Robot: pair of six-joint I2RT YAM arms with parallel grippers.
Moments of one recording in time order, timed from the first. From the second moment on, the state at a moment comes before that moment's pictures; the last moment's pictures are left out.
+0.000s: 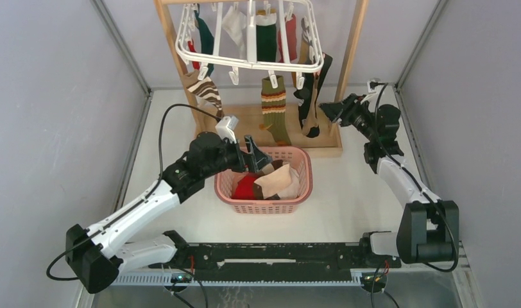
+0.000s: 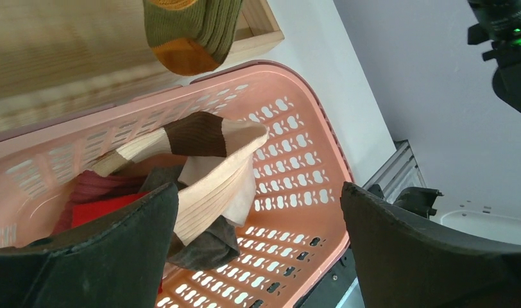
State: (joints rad) left arm -0.72 1.07 0.89 -0.20 0.14 -0.64; right arm 0.03 1.28 0.82 0.48 -0.58 0.63
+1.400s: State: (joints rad) left arm -0.72 1.03 0.89 -0.26 0.13 -0.60; right arm 0.09 1.79 1.18 0.66 -0.62 0.62
